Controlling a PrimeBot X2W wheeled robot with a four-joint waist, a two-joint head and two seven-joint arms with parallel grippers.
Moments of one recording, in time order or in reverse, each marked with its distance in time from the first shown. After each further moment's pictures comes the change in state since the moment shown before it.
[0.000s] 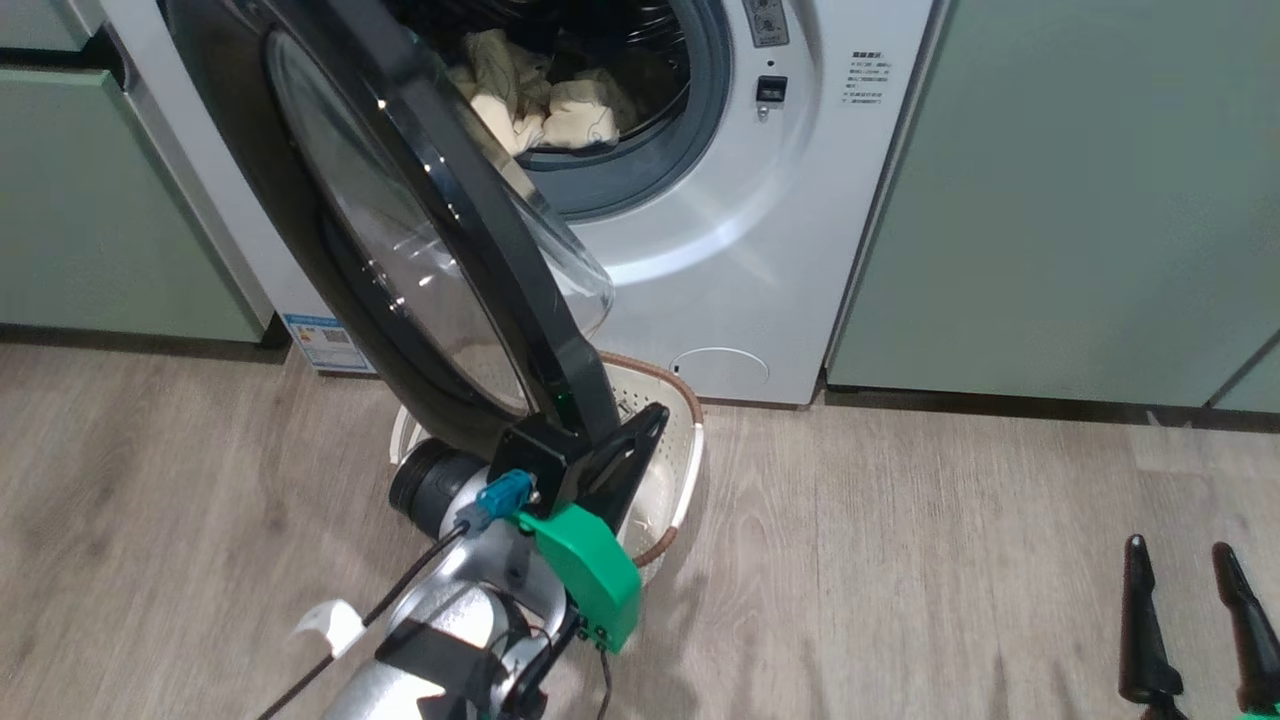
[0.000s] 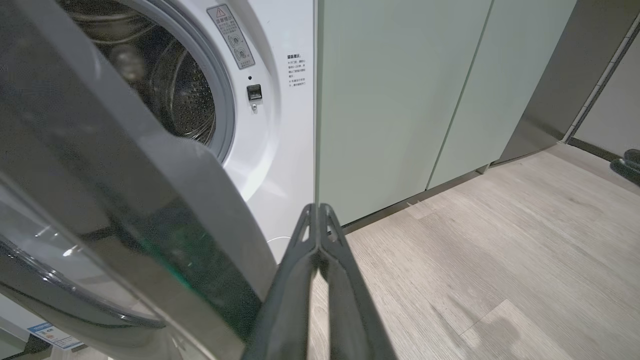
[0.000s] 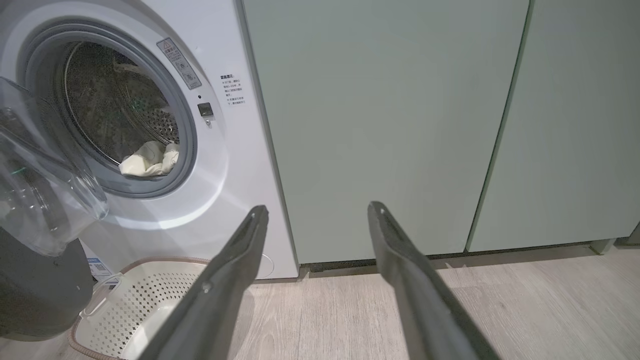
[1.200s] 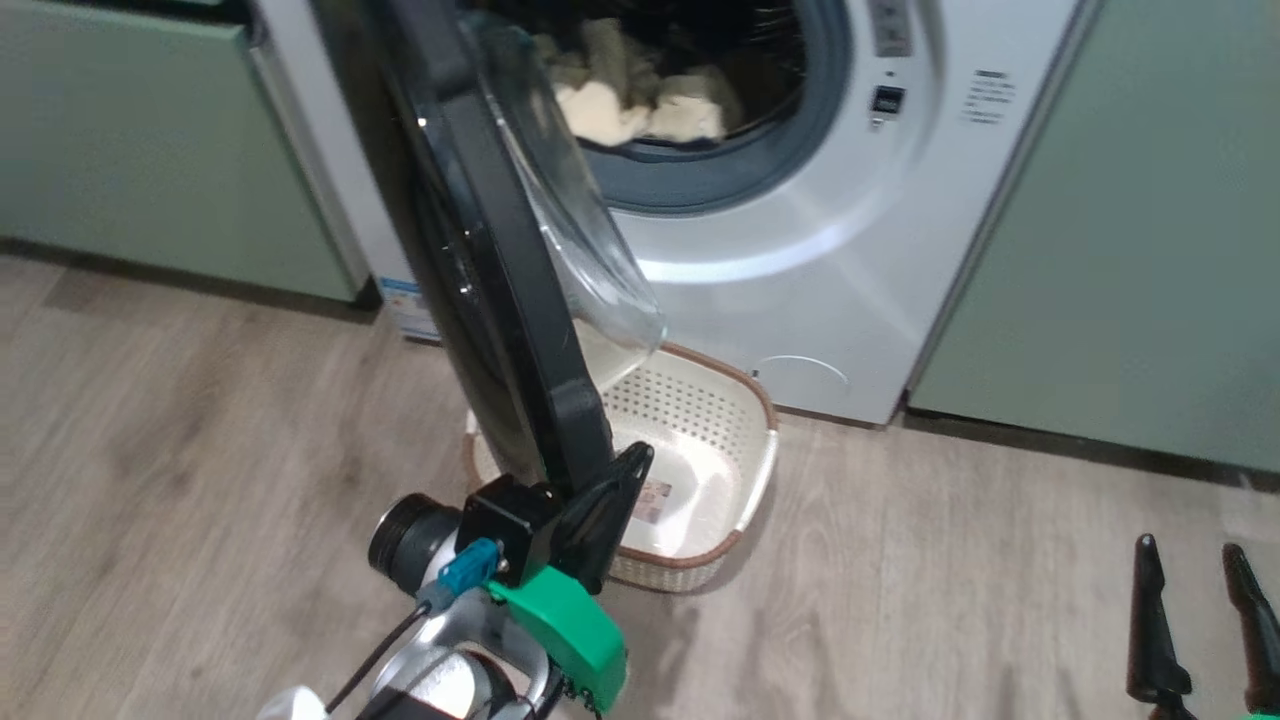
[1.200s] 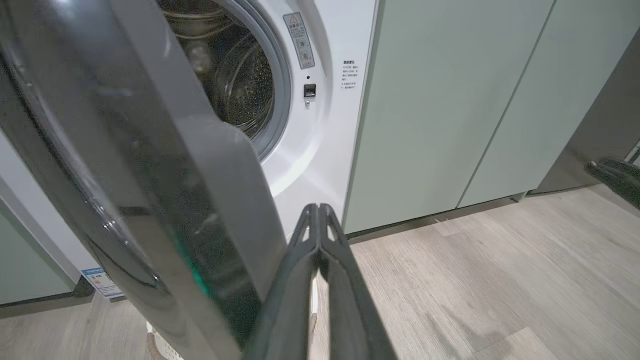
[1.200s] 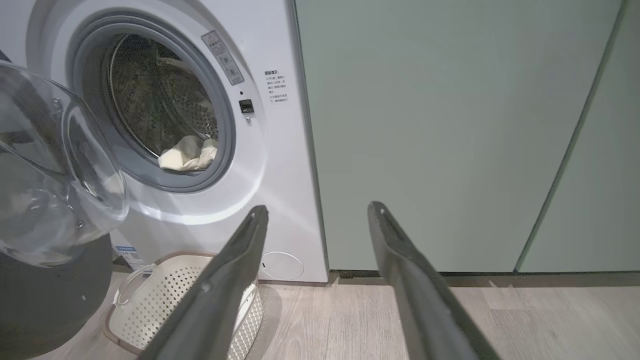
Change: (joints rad) left arm 0.126 0.033 -0.001 -0.116 -0.014 0.060 -0.057; right arm 0.000 0.000 -0.011 0.001 0.010 0.000 0.000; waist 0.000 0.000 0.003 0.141
